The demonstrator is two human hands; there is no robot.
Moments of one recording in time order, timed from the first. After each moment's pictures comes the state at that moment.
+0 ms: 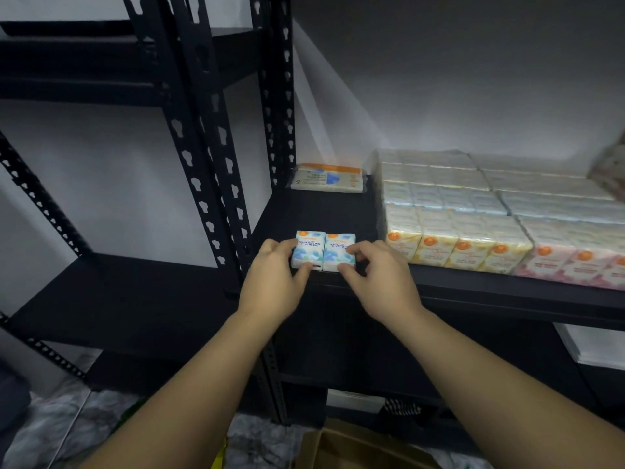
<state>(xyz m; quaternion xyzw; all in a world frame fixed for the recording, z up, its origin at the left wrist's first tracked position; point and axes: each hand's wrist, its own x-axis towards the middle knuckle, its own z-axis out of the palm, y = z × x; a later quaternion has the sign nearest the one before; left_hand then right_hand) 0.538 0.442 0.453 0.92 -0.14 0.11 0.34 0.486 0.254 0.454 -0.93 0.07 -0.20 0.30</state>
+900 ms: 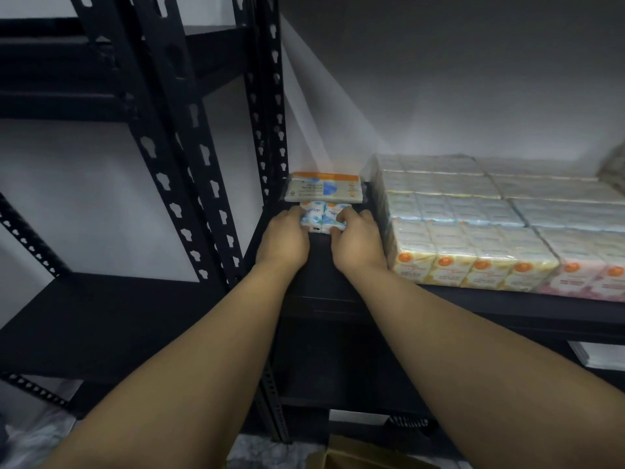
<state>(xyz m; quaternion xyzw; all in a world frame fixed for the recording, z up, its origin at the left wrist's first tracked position) 0.668 0.390 0.463 0.93 -0.16 0.08 0.31 0.617 0.262 0.455 -0.92 0.18 -0.21 0.29</state>
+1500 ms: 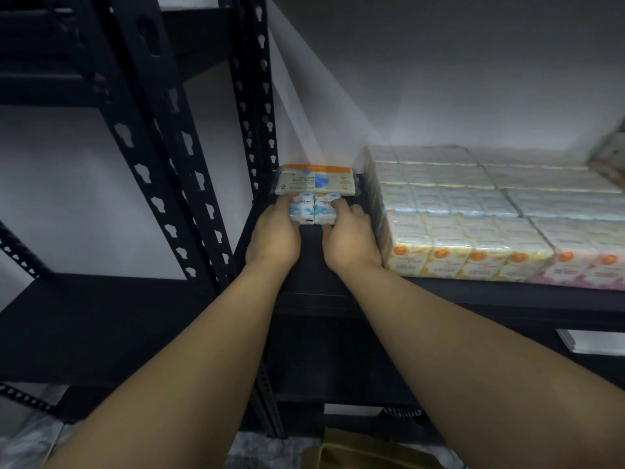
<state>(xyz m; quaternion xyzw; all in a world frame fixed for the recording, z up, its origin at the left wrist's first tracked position) 0.671 0.391 0.453 0.92 -0.15 0.09 0.35 0.614 0.265 0.452 -0.93 0.18 -0.19 0.26</state>
